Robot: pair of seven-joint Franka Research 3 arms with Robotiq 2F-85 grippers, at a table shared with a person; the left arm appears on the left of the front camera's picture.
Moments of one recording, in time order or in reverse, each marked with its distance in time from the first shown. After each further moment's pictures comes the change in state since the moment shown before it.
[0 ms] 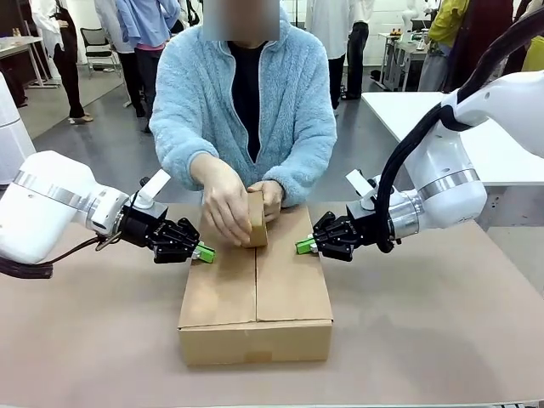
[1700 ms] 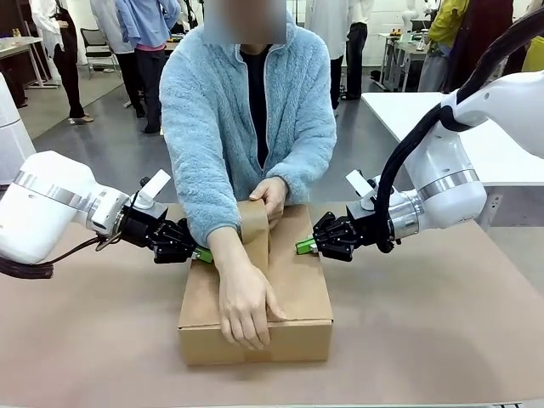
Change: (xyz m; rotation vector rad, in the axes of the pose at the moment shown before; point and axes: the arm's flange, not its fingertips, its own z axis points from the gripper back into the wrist) left arm 0.000 0.000 0.000 0.000 0.000 0.000; right arm 0.000 0.000 0.000 0.000 0.001 -0.001
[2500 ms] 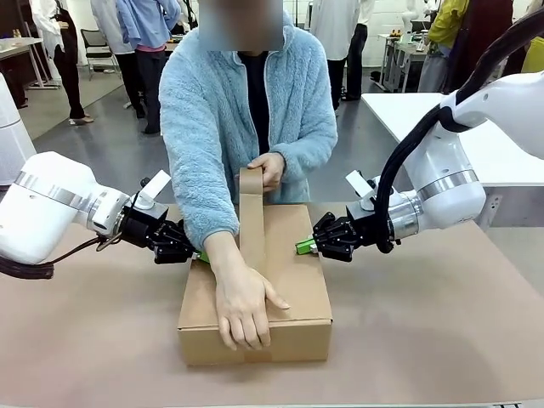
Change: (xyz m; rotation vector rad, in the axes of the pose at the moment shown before) left arm 0.000 0.000 0.000 0.000 0.000 0.000; right arm 0.000 0.000 0.000 0.000 0.000 0.000
